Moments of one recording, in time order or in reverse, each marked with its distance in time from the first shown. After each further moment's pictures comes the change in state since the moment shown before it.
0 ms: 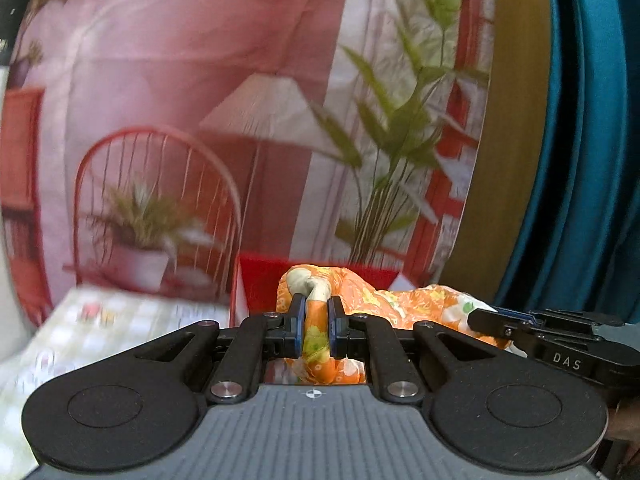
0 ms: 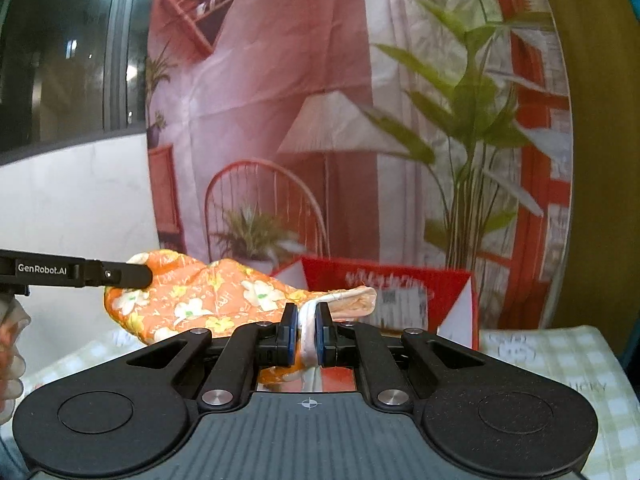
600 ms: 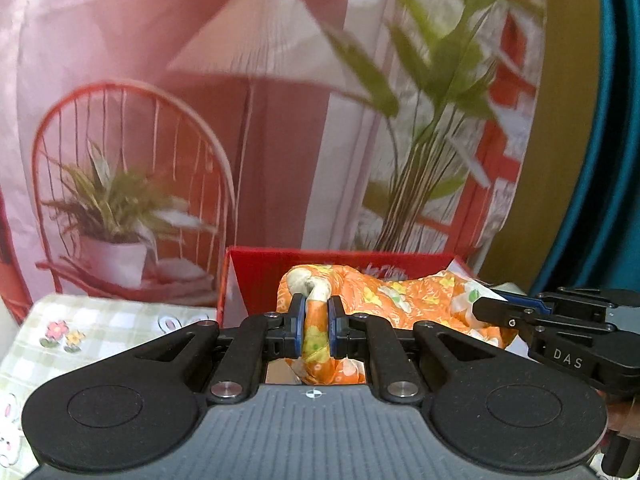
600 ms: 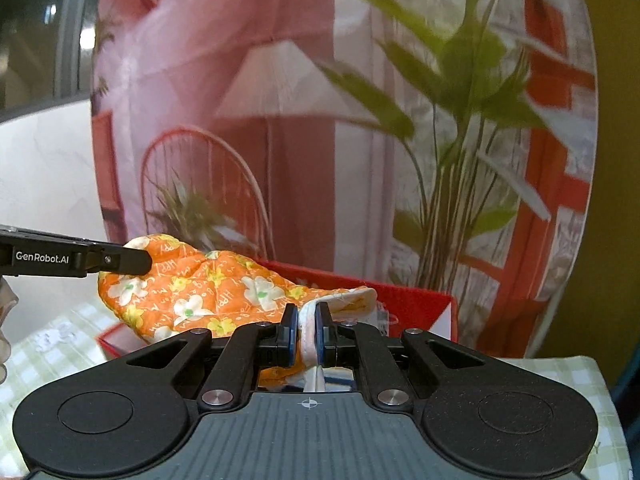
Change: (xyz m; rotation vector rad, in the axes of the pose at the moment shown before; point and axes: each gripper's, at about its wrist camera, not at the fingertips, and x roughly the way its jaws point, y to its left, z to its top) left arm 0.160 0.024 0.018 0.007 0.190 0.033; right arm 0.140 -0.058 0.027 -0.034 0.140 -0.096
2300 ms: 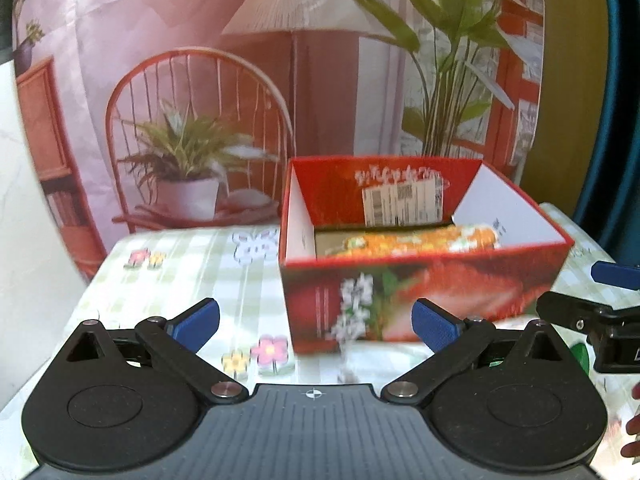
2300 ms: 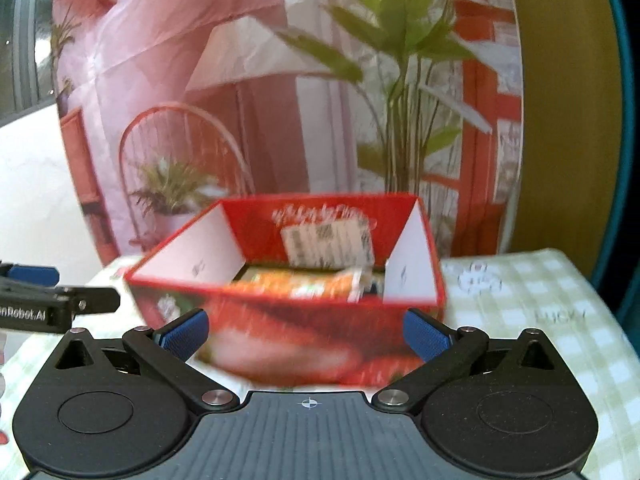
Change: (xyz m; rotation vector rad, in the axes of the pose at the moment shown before) left arm -0.086 -0.024 -0.075 0.069 0.118 0.212; right arm -0.078 0.032 -0.068 0.163 0.080 -0.090
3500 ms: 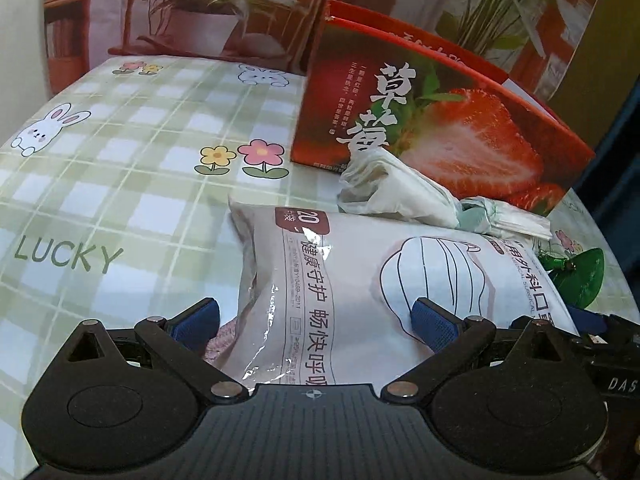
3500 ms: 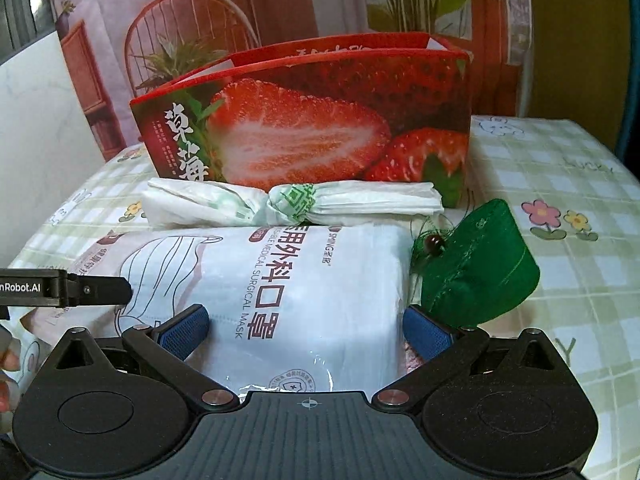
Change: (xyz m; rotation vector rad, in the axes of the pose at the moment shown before) left arm 0.038 0.024 -0.116 -0.263 0.238 -0.124; right arm 0.016 0.007 -0.112 0.050 0.267 0.048
